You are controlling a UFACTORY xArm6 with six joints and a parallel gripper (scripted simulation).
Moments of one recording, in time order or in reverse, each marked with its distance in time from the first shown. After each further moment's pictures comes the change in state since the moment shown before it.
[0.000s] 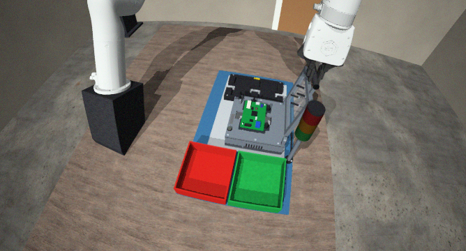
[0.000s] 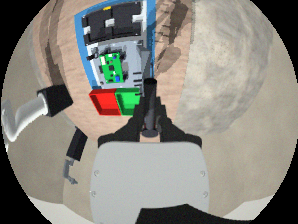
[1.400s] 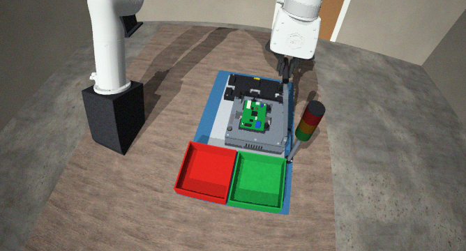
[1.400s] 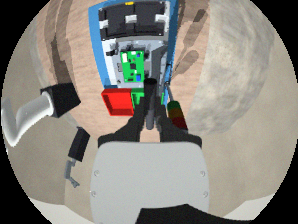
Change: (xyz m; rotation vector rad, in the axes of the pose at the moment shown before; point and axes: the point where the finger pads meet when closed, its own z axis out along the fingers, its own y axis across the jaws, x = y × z) arm 0.000 -0.077 0.002 0.002 0.000 0.000
